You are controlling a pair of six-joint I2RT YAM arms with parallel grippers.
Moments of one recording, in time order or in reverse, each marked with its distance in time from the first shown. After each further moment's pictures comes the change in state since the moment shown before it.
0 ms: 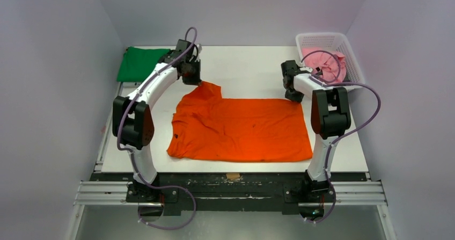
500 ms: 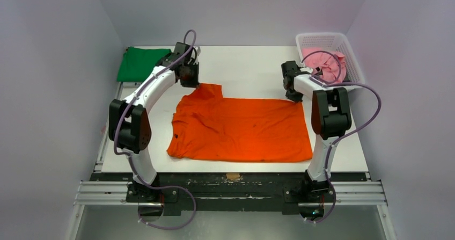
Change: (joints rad) left arm 0.000 -0.058 -0.075 0.013 -0.018 0.021; right arm 0.000 -0.005 -0.012 0.019 0.021 0.002
